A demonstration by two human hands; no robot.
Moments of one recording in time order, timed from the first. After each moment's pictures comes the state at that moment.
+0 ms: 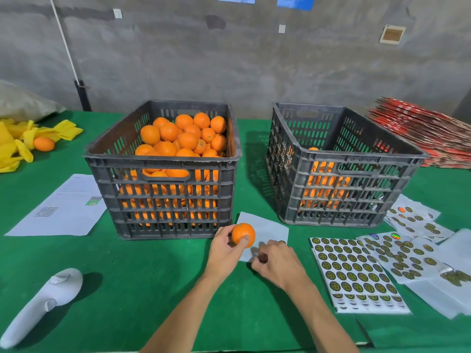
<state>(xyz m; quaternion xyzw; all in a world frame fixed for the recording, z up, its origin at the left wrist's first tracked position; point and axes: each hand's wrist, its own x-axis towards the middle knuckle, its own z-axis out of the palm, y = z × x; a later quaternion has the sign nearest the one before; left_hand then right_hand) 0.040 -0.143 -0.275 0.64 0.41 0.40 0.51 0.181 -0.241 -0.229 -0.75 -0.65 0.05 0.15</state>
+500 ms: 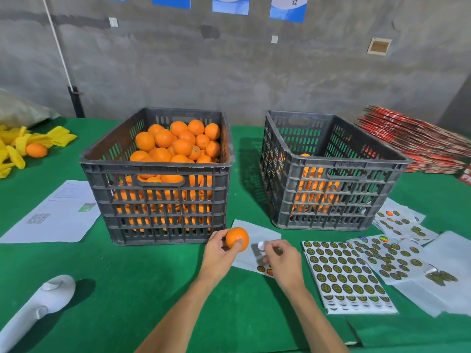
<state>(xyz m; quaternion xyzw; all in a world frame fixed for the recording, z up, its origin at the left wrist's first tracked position) 0.040 -0.144 -0.270 0.64 0.41 0.40 0.52 0.192 -0.249 -0.238 -0.75 -0.39 0.18 0.51</state>
